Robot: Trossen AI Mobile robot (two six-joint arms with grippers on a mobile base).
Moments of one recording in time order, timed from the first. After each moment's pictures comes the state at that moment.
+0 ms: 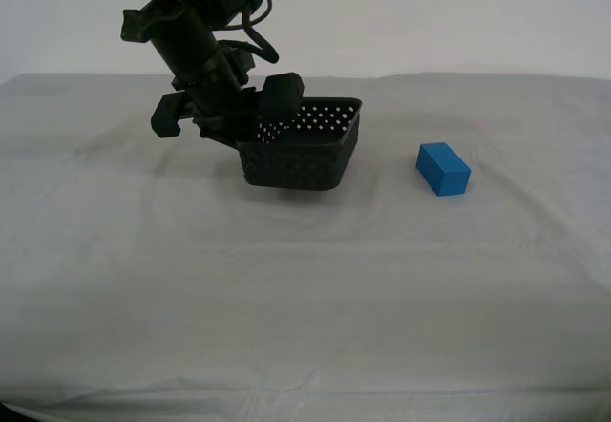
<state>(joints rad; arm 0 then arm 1) 0.01 1.05 0.57 0.48 -0.05 -0.03 -0.59 1.90 1.00 -0.18 0.10 -0.43</state>
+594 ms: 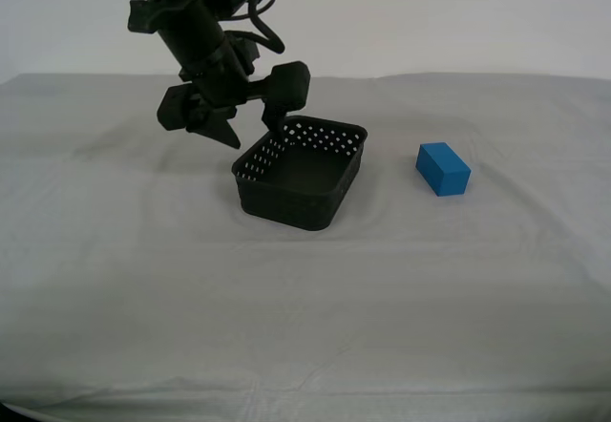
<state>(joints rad) 0.01 1.05 0.57 0.44 -0.05 -0.03 -0.58 1.90 1.04 -0.20 0.08 -0.46</state>
